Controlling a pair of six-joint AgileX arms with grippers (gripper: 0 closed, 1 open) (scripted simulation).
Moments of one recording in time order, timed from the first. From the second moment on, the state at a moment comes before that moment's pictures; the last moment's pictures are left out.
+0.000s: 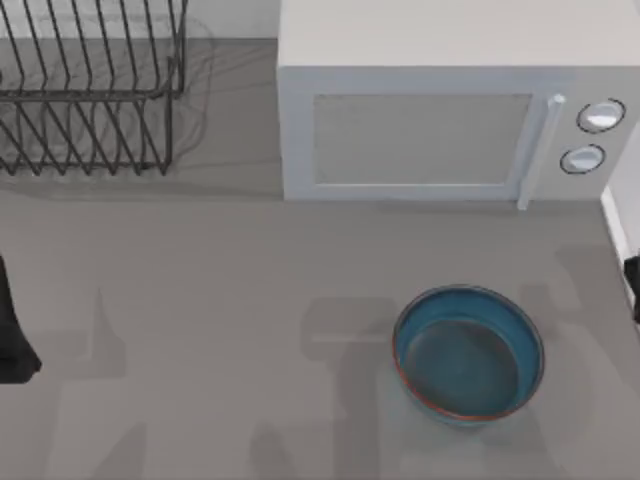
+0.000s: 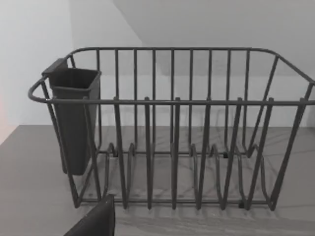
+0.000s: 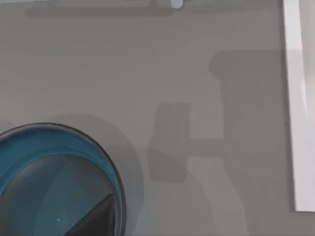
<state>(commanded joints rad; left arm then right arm) 0.00 0.00 0.00 0.00 0.00 0.00 0.24 0.88 0.68 -0.62 0.00 0.25</state>
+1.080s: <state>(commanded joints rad) 0.00 0.00 0.00 0.00 0.00 0.00 0.46 1.68 1.30 -1.19 0.00 0.48</state>
